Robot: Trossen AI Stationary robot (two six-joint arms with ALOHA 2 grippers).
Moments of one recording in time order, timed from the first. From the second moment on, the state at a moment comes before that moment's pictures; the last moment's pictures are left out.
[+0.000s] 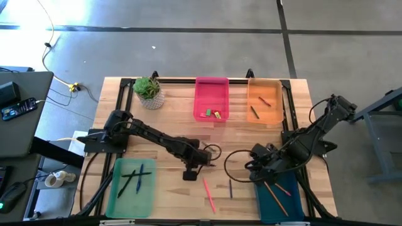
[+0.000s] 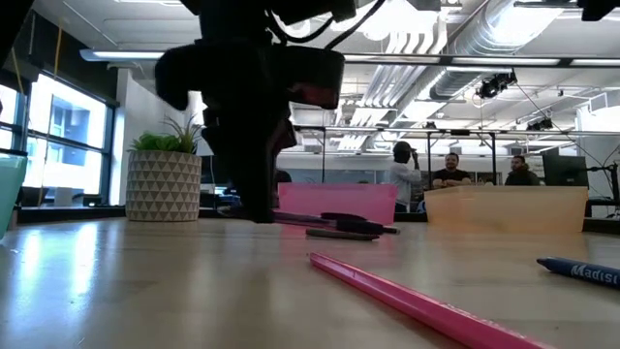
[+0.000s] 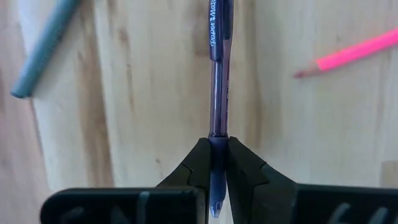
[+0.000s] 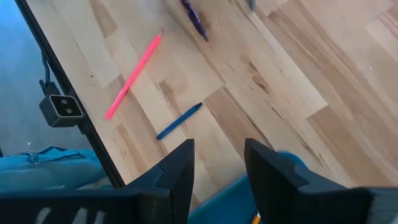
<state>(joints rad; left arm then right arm) -0.15 2.03 1.44 -0.76 -0.03 -0.21 0.69 1.35 1.22 -1.03 0.29 1.28</state>
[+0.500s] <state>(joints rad) -0.21 1.77 1.28 -0.80 -0.07 -0.38 0.65 1.34 1.22 -1.00 0.27 1.17</state>
